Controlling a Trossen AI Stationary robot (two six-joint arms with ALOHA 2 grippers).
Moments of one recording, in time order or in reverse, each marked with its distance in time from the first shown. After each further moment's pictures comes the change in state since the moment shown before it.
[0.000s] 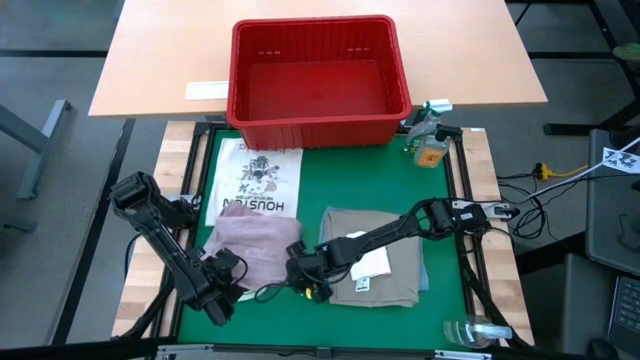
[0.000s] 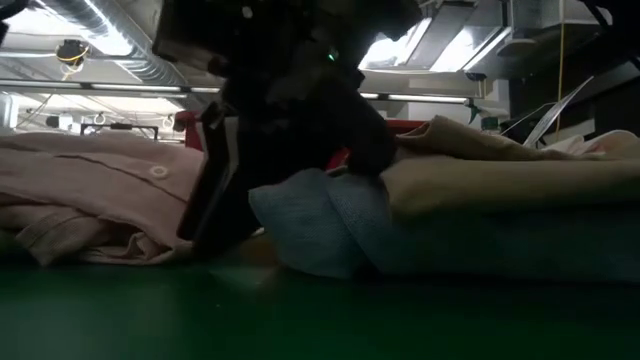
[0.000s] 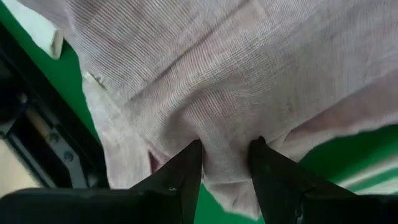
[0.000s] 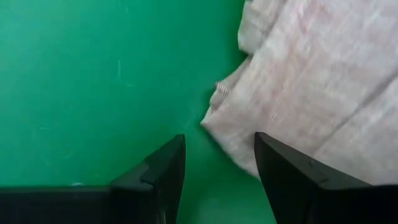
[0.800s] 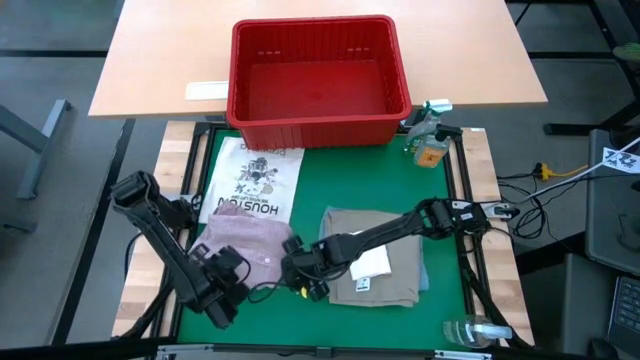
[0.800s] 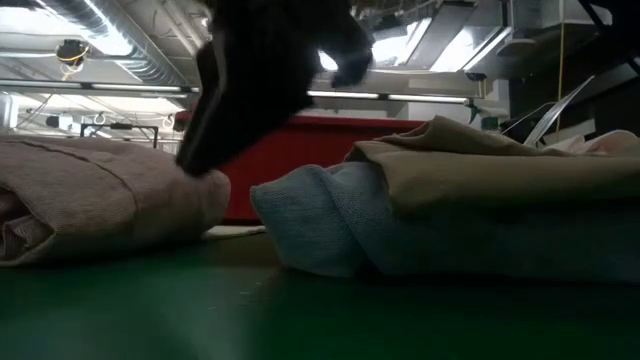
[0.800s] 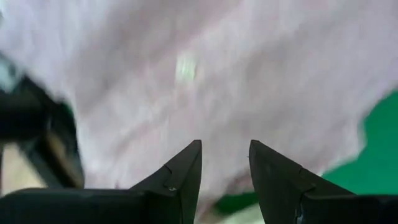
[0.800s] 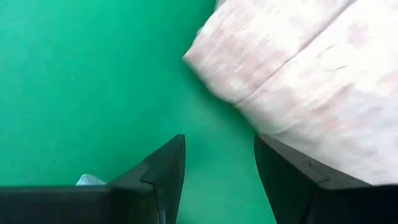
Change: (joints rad) left arm 0.034 0.000 0.182 -0.160 -0.115 0.001; right arm 0.000 -0.003 0.177 -0.196 0.063 -0.008
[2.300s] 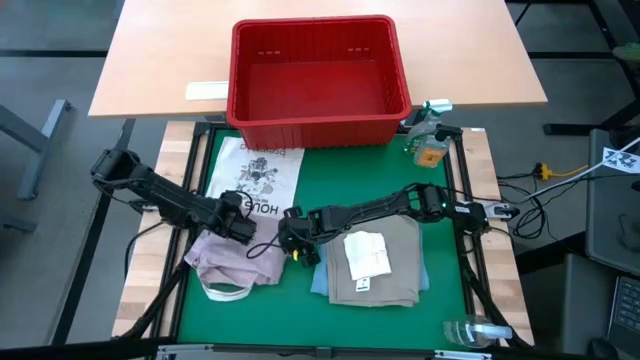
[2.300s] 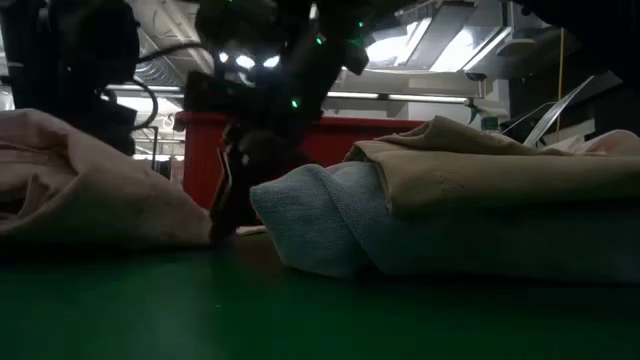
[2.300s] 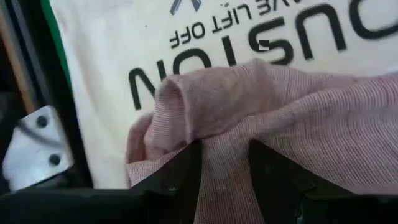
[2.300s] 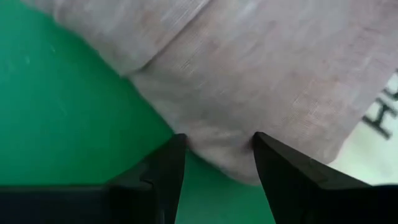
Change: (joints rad) left arm 0.572 -0.352 -0.594 0.291 -0.120 0.252; right arm -0.178 0.028 -0.114 0.136 -0.011 -0.018
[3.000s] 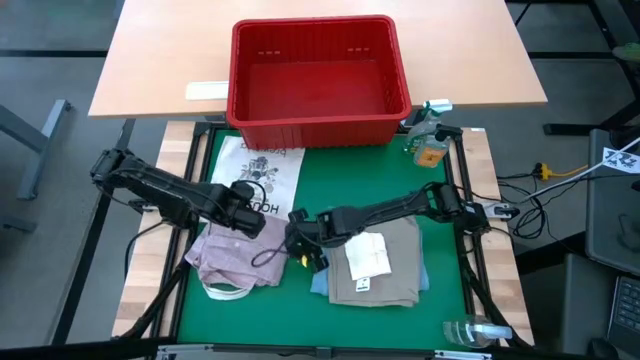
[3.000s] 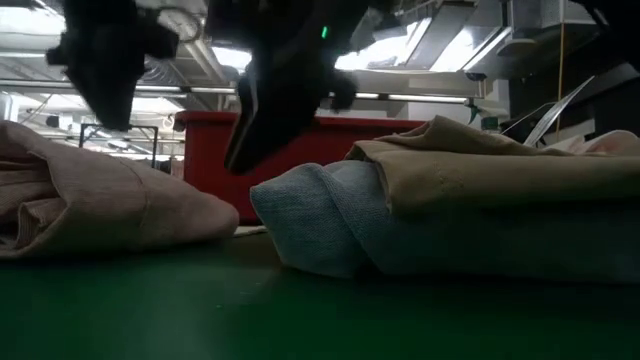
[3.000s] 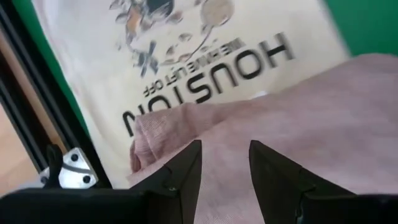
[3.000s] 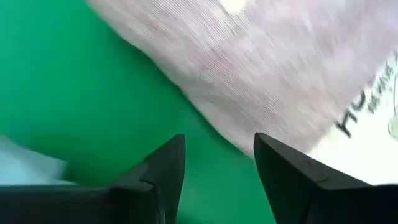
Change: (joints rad) left arm 0.044 0.000 0.375 -0.239 -0.014 0.238; right arm 0.050 -0.139 -0.041 -0.081 0.009 -0.003
